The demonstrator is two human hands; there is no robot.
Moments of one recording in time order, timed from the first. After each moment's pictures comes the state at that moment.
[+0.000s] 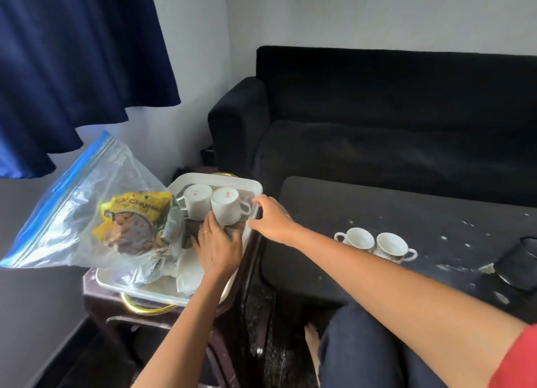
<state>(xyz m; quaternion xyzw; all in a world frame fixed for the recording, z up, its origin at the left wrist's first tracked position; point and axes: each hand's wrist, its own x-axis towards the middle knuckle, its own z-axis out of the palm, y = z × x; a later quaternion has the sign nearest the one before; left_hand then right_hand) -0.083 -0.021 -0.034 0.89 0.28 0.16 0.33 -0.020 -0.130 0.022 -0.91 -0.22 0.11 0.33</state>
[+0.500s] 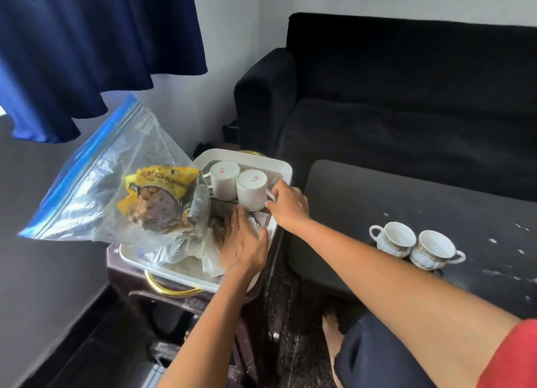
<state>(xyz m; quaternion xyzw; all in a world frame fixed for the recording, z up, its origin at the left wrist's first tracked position) -0.091 -0.013 -0.058 0.91 0.27 0.09 0.29 0.005 -0.081 -0.022 -0.95 -0.17 0.00 0.26</state>
